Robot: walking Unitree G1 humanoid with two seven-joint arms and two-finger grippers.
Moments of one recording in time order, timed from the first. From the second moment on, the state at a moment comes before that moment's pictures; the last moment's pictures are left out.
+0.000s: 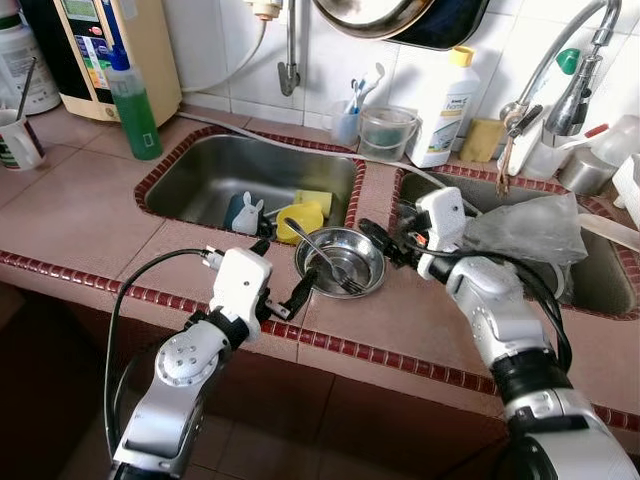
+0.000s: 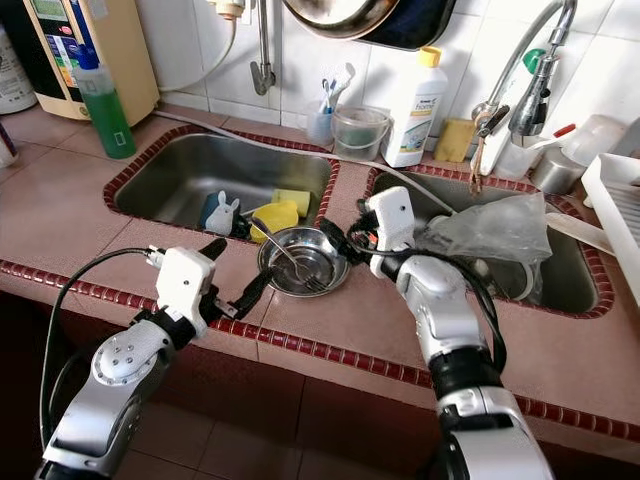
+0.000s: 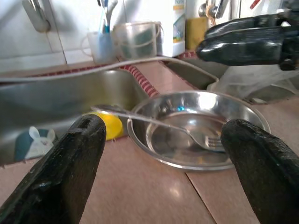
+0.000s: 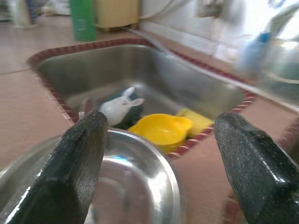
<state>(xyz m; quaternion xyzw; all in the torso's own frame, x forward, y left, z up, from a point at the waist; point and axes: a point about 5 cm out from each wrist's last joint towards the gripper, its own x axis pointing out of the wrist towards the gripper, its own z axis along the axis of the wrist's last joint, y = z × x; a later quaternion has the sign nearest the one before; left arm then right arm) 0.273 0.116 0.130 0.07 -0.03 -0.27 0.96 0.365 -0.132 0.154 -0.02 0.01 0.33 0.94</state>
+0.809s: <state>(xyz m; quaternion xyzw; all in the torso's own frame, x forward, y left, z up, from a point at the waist) 0.264 0.114 0.141 0.06 -0.03 -0.25 0.97 0.373 -0.114 0.158 0.00 0.08 0.45 0.89</state>
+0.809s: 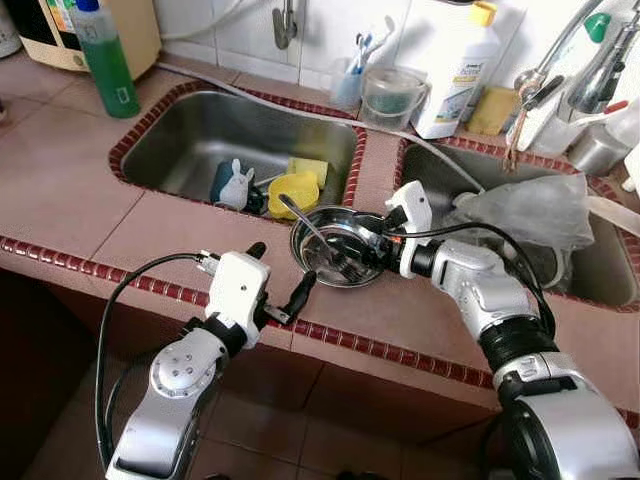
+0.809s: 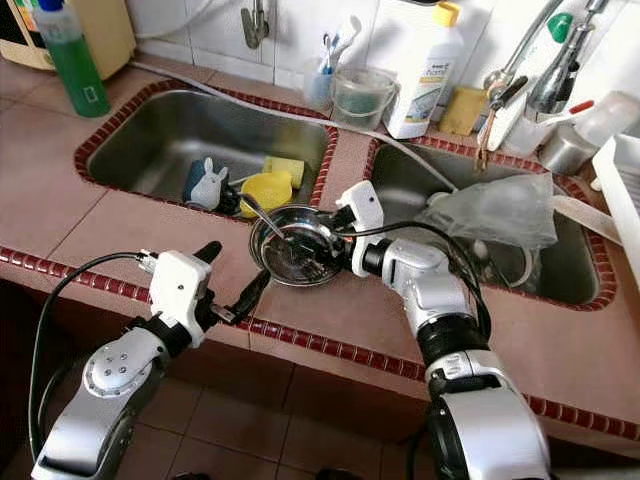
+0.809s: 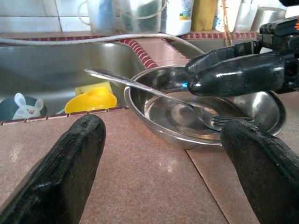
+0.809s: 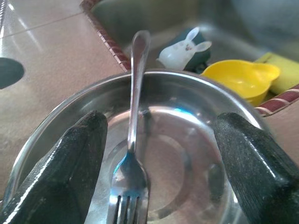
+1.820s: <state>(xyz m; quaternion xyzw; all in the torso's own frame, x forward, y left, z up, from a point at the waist) 0.264 0.113 0.146 0.05 -0.03 -0.23 0.97 0.390 -0.097 0.184 -0.03 0.10 0.46 0.88</state>
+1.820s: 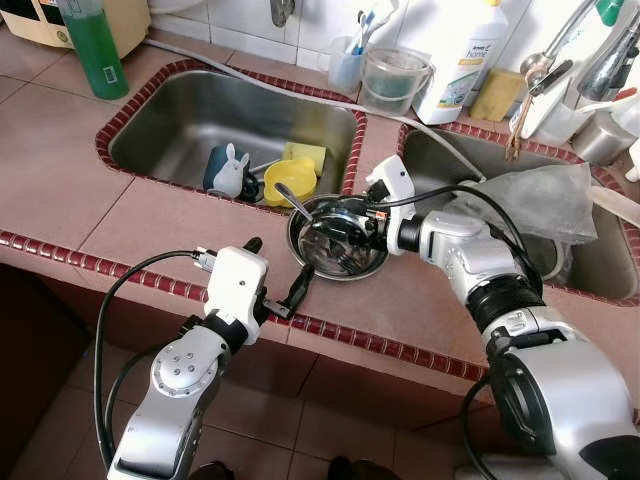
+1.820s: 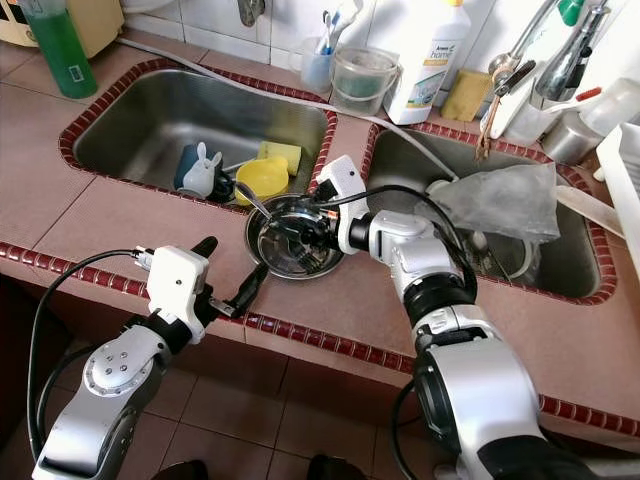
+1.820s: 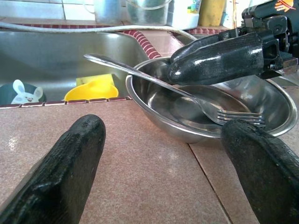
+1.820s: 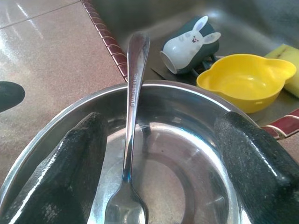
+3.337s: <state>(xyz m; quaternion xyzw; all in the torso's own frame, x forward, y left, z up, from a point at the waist) 0.264 0.114 0.150 0.05 -0.04 -0.21 0.98 0.389 -0.093 0.170 -0.03 0.13 0.46 0.88</state>
